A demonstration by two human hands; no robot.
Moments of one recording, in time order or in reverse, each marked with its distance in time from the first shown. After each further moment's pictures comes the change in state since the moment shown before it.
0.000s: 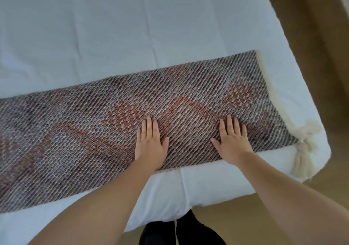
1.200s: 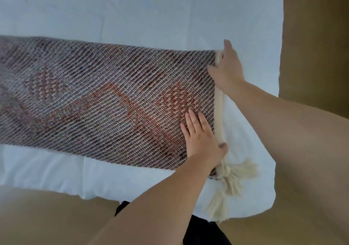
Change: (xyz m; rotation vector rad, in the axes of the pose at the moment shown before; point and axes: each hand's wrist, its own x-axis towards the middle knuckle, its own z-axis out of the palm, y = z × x) left_hand 0.088 0.414 0.007 -0.325 -0.114 -0.265; right_hand 0.205 0.191 -0.150 0.735 0.292 -0.271
